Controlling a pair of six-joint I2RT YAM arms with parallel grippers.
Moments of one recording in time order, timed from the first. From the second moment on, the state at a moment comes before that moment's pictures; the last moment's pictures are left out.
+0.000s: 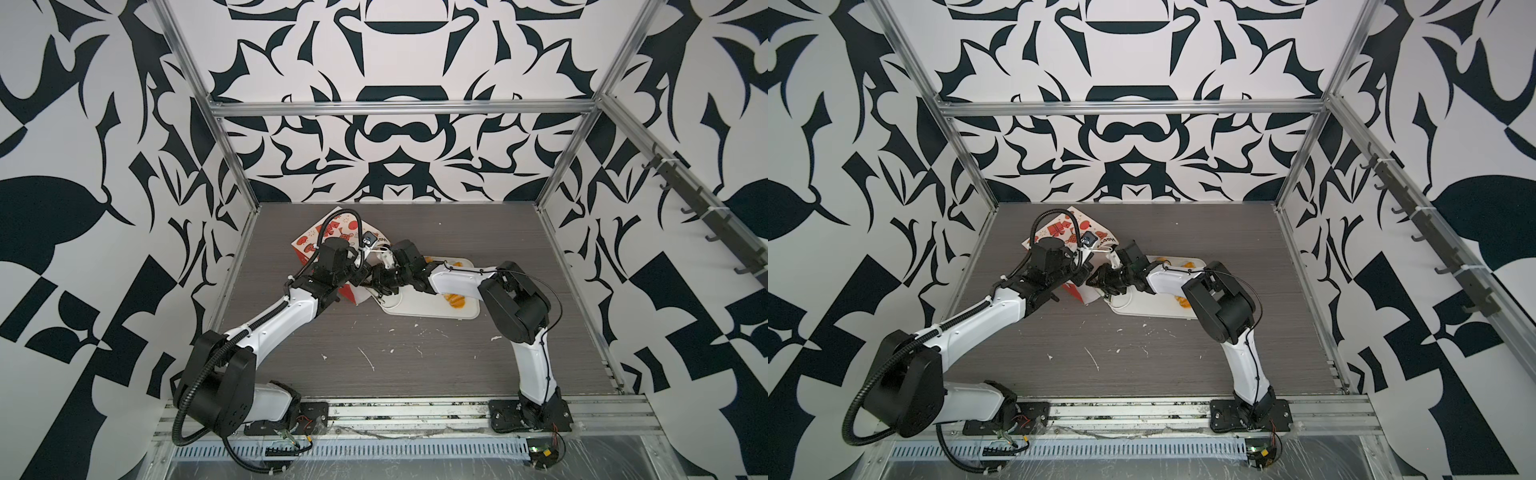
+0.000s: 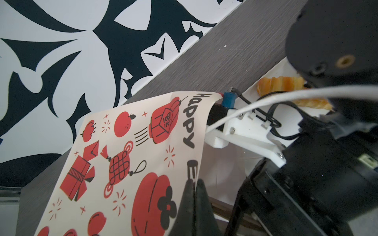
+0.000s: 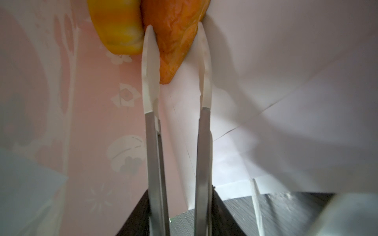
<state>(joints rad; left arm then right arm) -0.49 1.36 0.84 0.02 0.04 0.37 0.71 2.10 1.34 0.09 -0.61 0.98</state>
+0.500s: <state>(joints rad) -0.49 1.36 0.84 0.03 0.04 0.37 0.71 2.10 1.36 0.09 -0.56 0.98</state>
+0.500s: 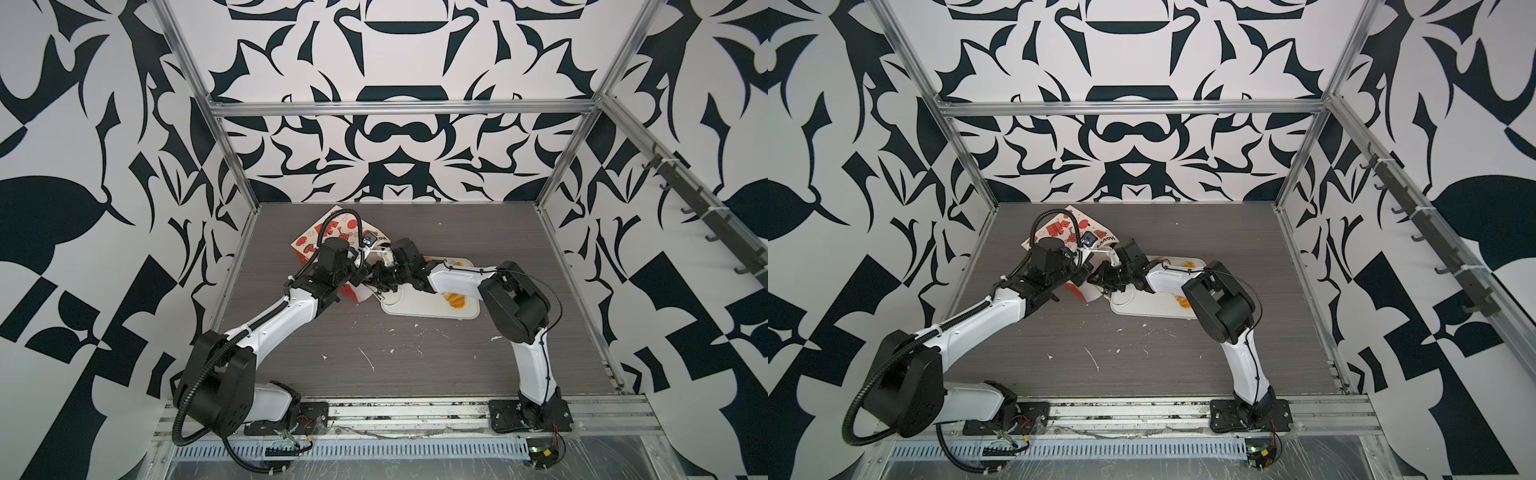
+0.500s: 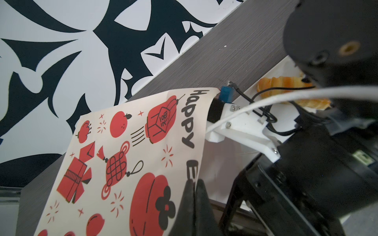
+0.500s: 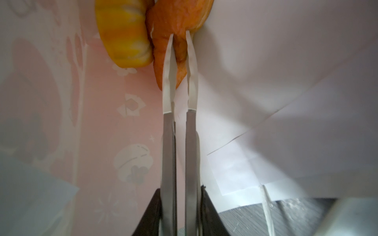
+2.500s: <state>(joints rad) -0.49 1.41 0.84 0.08 -0.08 0.34 0.60 0.92 0.68 -0.42 -0.28 0.76</state>
